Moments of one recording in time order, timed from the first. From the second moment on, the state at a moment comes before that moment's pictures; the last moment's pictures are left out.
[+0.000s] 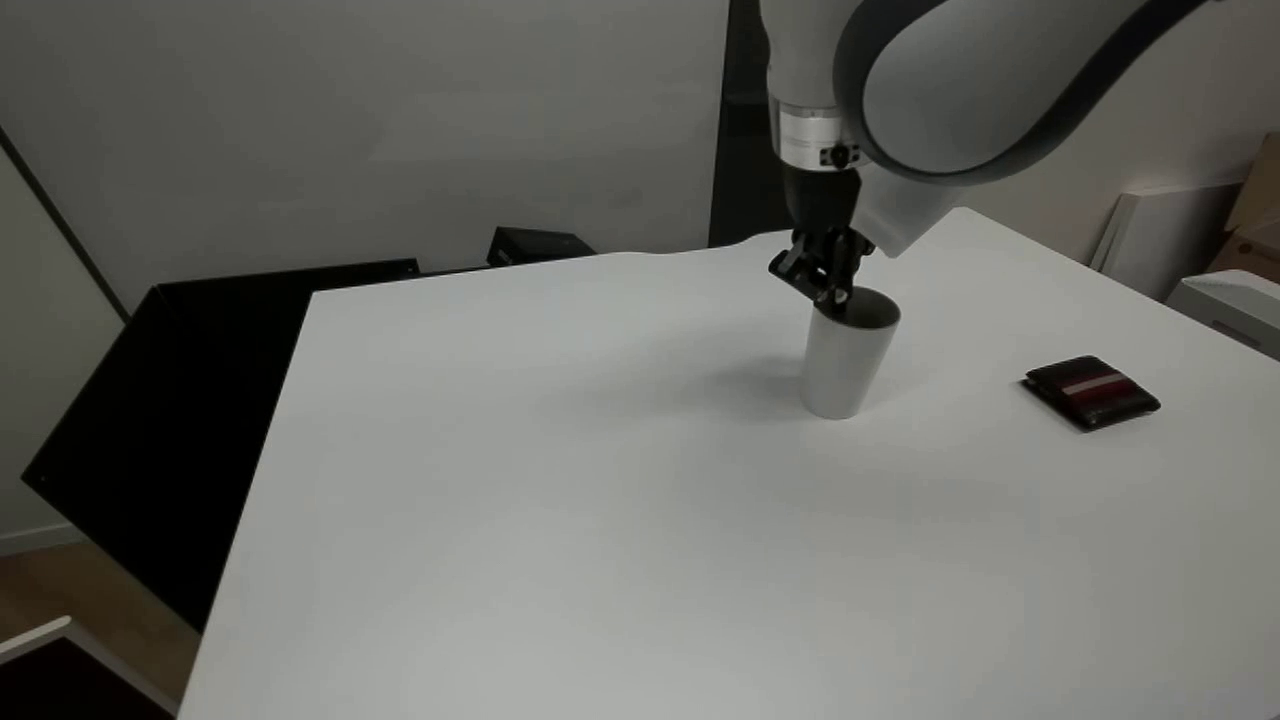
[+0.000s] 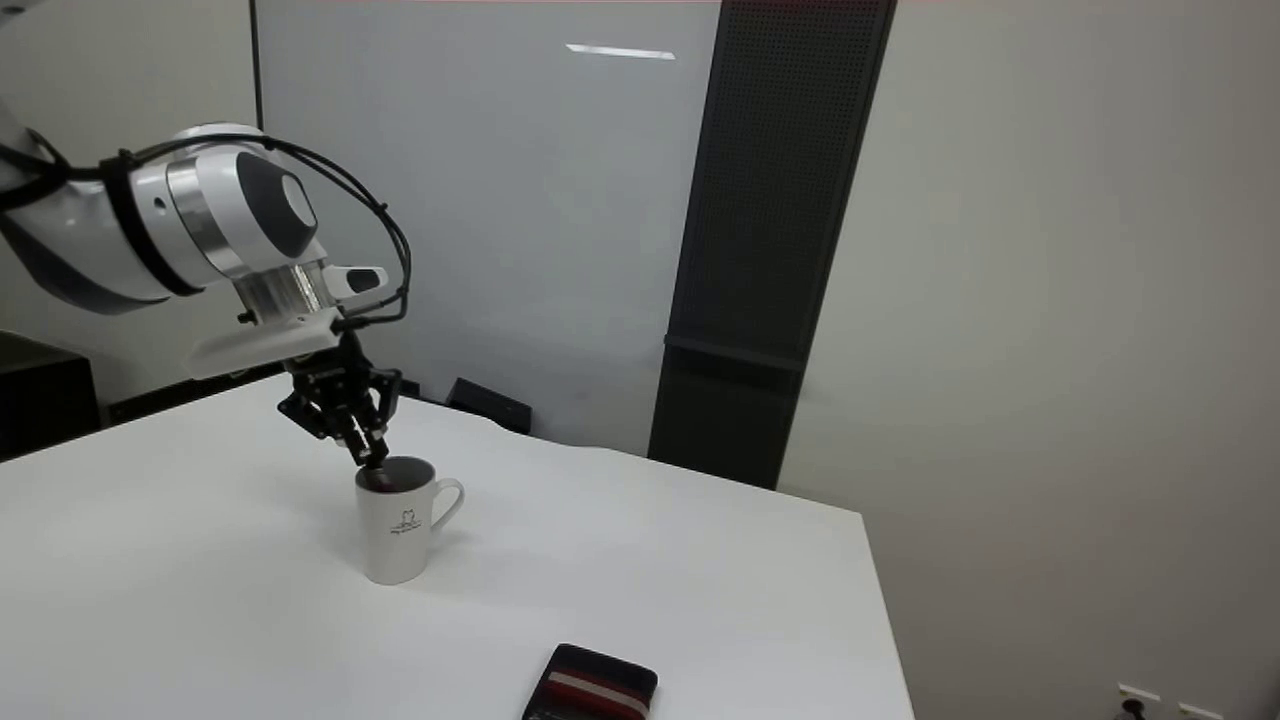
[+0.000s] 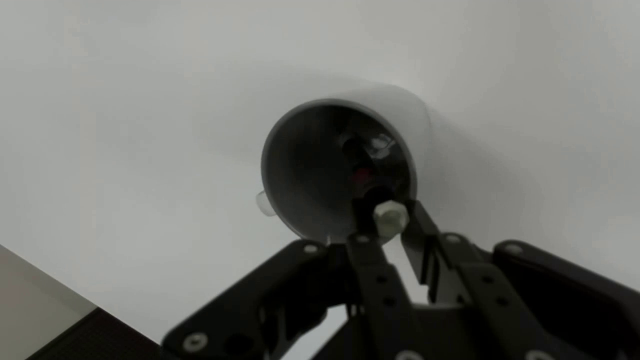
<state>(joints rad) 0.24 0.48 -0.05 -1.93 -0.54 2.43 0.34</state>
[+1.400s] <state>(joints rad) 0.23 0.20 -0.06 -1.96 -0.58 2.22 0.40</state>
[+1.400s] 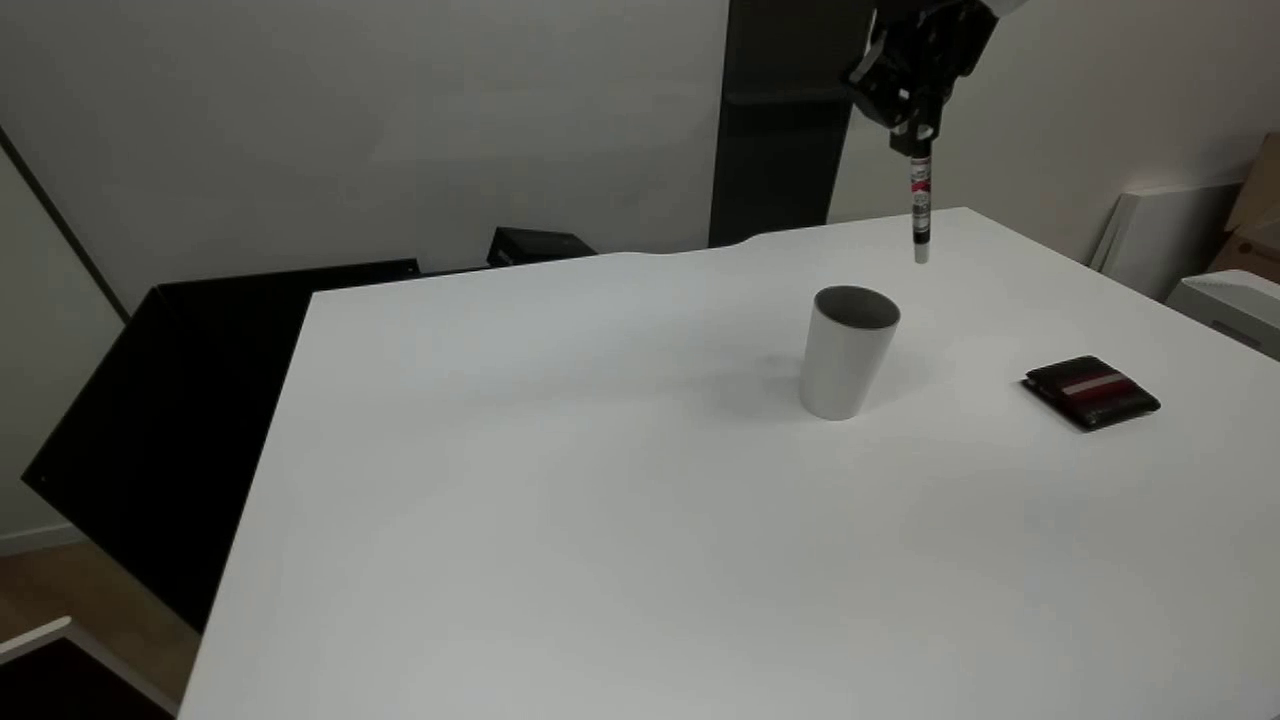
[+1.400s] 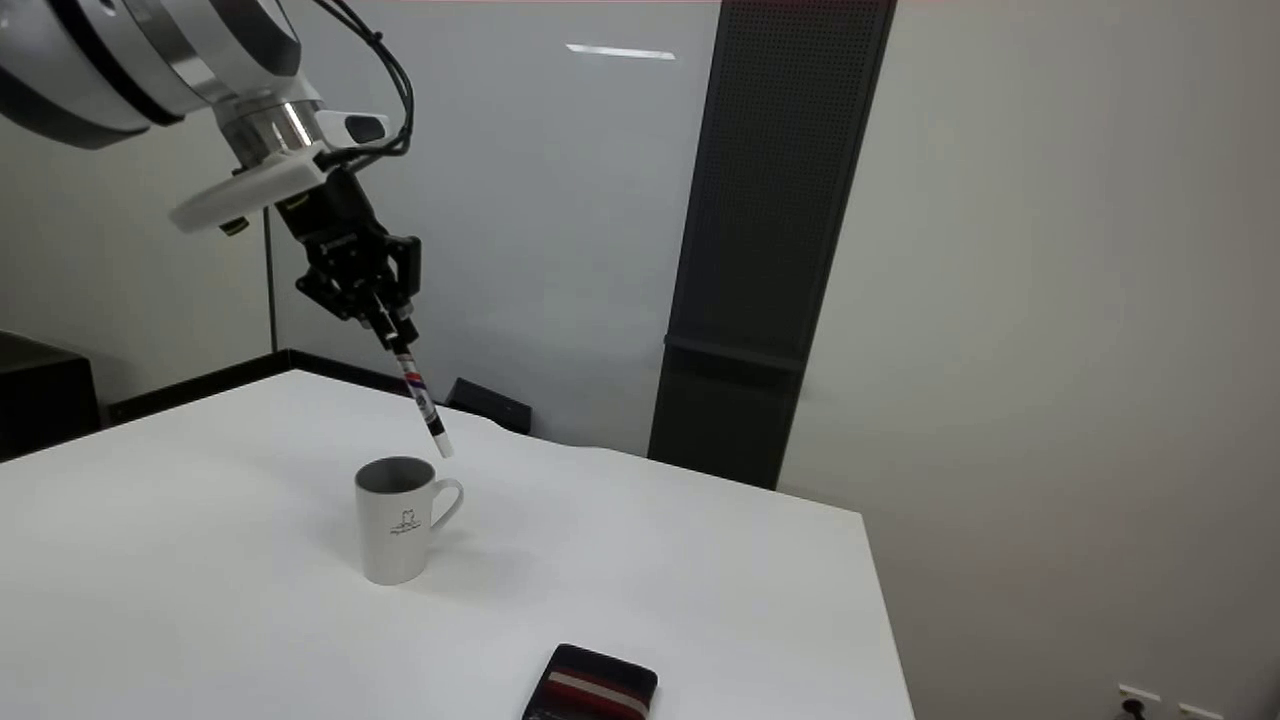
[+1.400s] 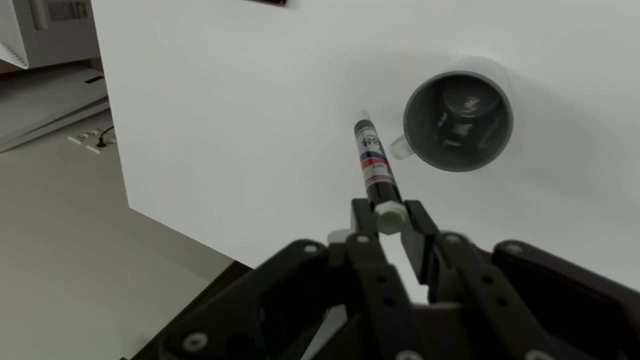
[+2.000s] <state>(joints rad) 0.10 0.17 -0.07 -2.14 -0.67 2.22 0.43</state>
